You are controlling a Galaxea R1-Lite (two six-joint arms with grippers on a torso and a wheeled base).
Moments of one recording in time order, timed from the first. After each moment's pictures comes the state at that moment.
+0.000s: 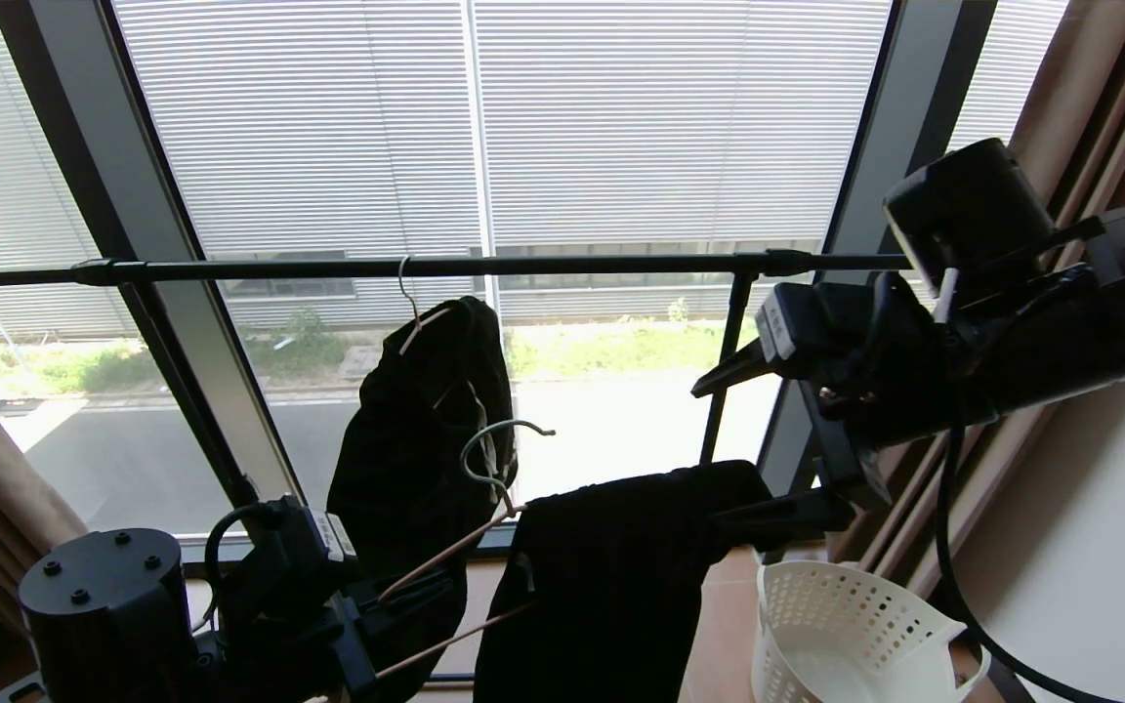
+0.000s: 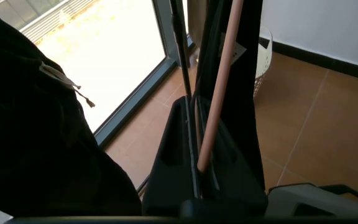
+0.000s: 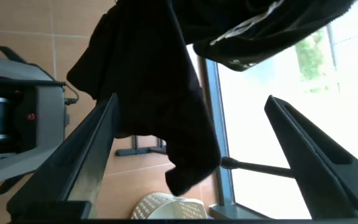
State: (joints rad) left arm -0.48 1.74 -0.07 -1.38 -0.36 0.27; right arm 0.51 1.73 -1.44 0.56 0.50 -0.93
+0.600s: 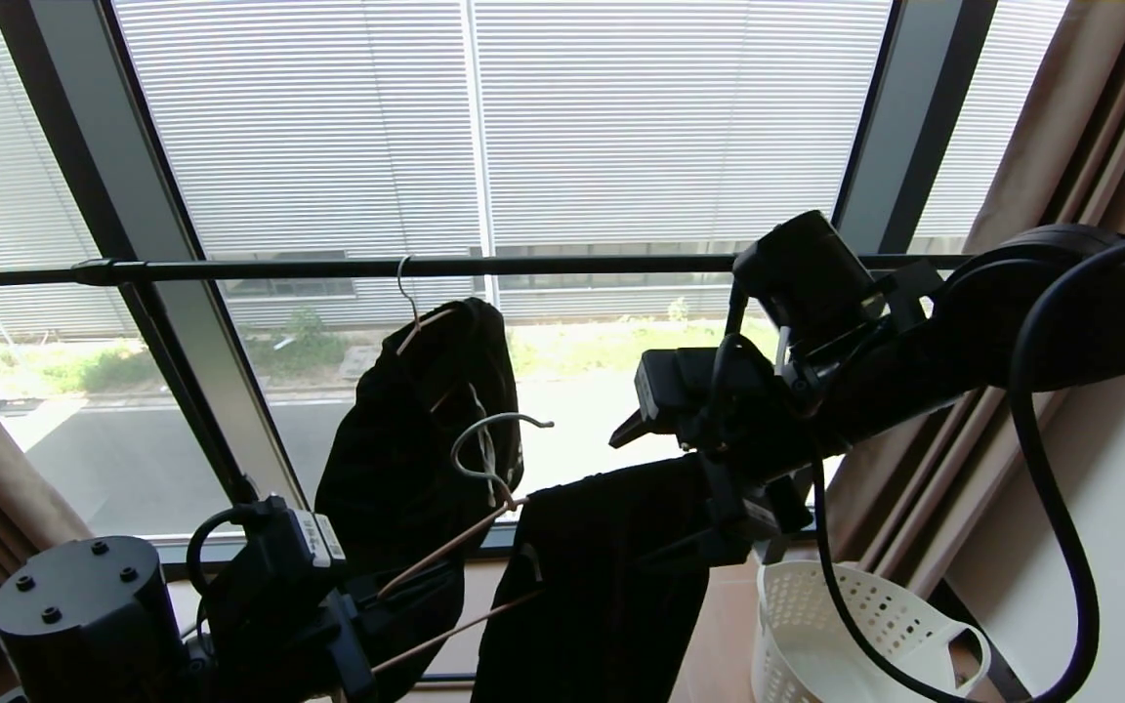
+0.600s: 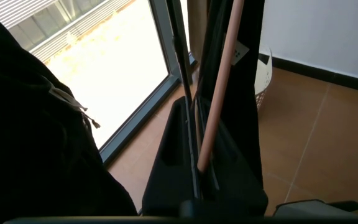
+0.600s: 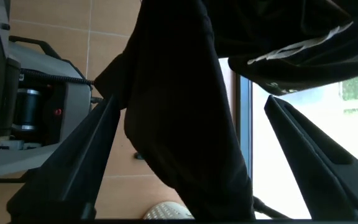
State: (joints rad) left arm -0.50 1.75 -0.03 -1.49 -0.36 0.27; right arm 0.61 1.91 -1.52 0.57 0.50 -0.93
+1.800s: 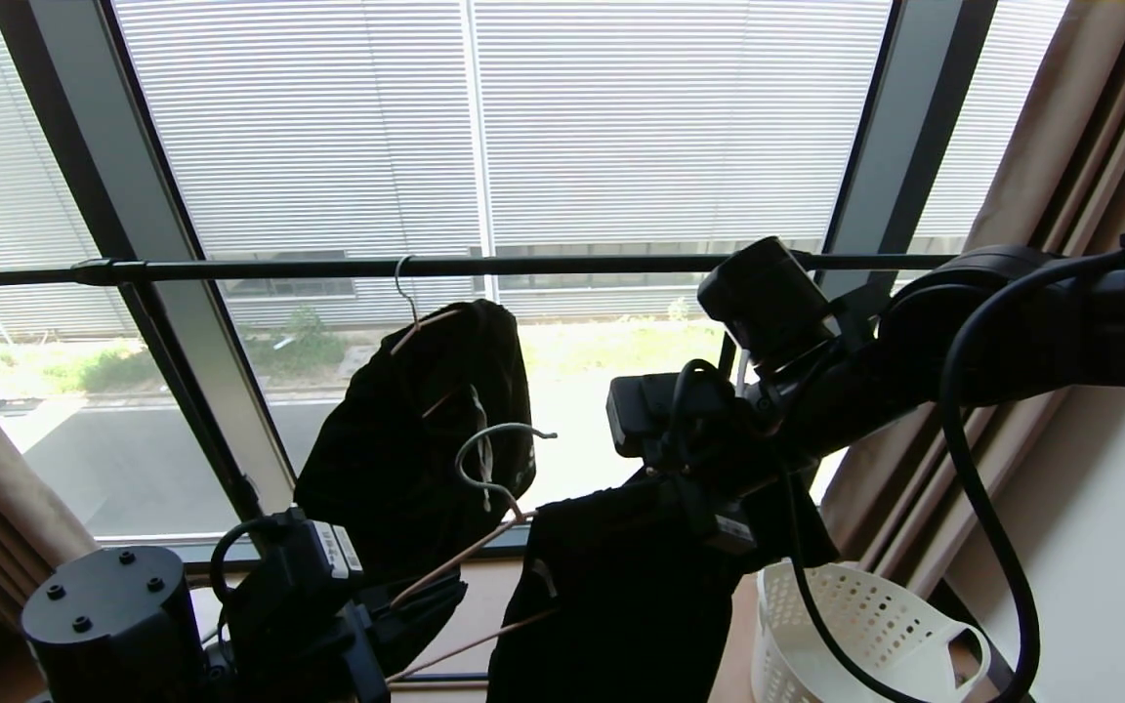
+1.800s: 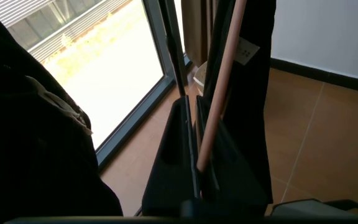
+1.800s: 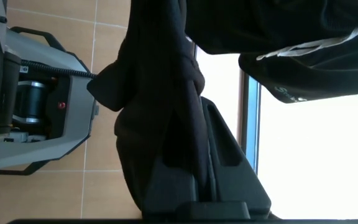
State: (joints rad) left arm -0.51 1.83 -0.01 -1.57 -0.36 0.27; right arm 0.64 1.96 -1.54 0.57 0.47 -0.92
